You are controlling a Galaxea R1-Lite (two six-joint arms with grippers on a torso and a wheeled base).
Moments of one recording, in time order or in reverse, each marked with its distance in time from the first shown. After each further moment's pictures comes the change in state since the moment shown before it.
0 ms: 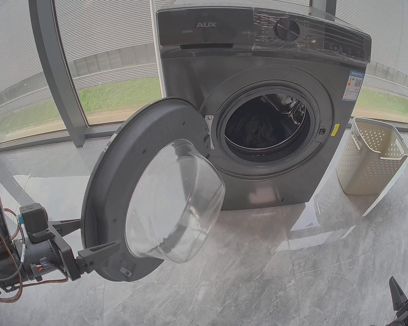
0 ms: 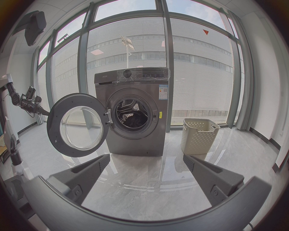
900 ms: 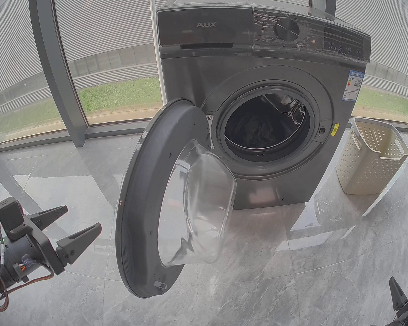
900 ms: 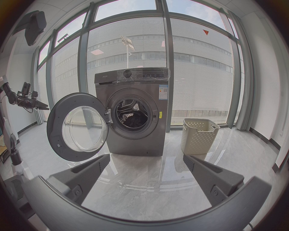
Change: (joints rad) left arm -0.060 -0.143 0.006 -0.018 0.165 -0.070; right arm 0.000 0.000 0.000 0.000 0.000 -0.001
